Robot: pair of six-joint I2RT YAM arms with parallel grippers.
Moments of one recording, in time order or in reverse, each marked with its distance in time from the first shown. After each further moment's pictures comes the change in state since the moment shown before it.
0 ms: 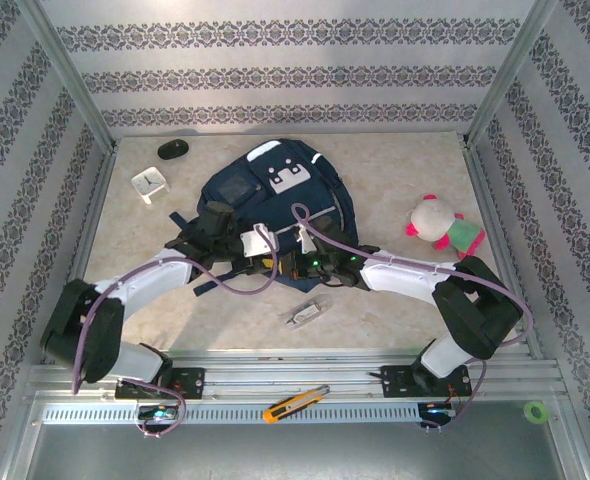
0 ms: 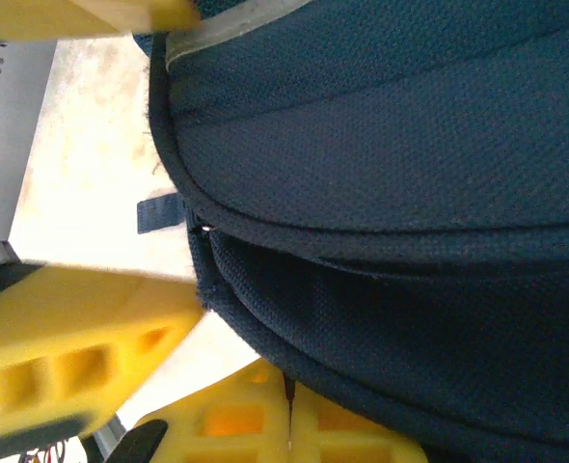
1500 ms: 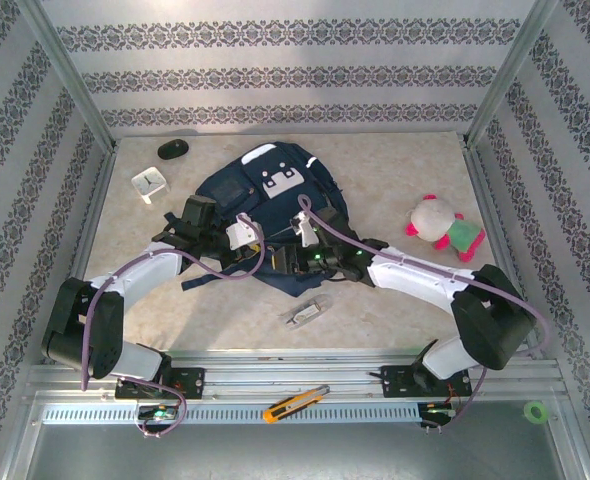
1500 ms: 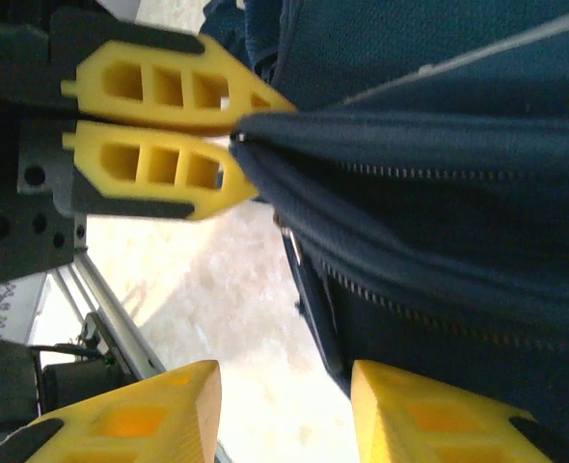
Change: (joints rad) left arm 0.141 -0.017 0.014 -0.087 0.170 -0.076; right arm -0.002 -0.071 0.071 -0.100 -0.052 0.002
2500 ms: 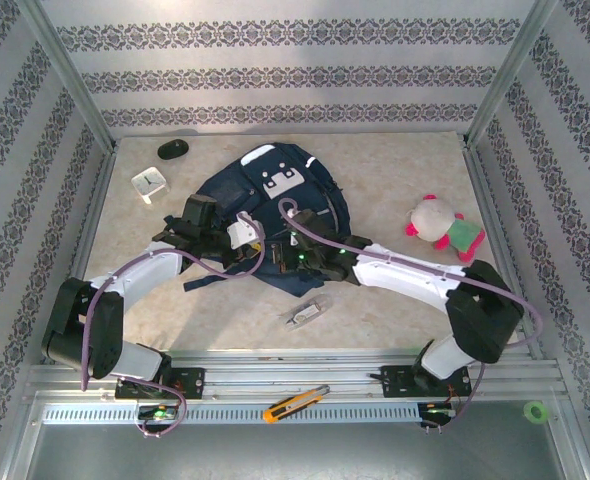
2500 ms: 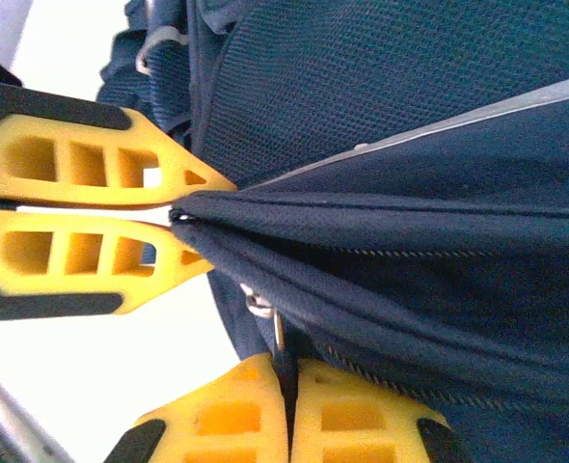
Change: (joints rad) left arm 0.000 0.000 0.010 -0.001 0.021 -0.002; right arm 0.087 0.022 0.110 -0.158 0.336 -0.002
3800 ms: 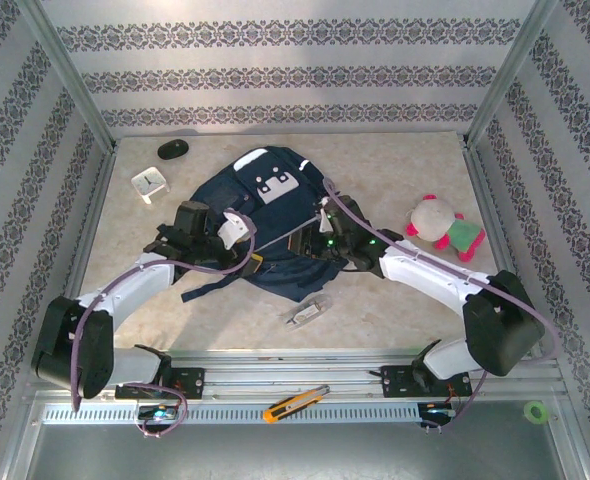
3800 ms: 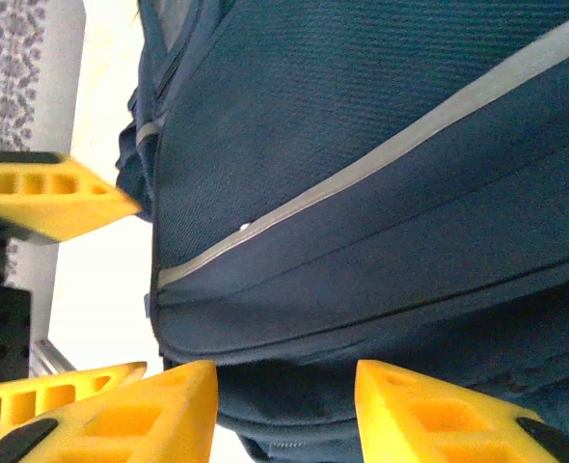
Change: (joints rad) left arm 0.004 -0.114 -0.068 0.003 -0.036 -0.291; right arm -0.188 -0.074 -0.082 0.043 -0.225 0.135
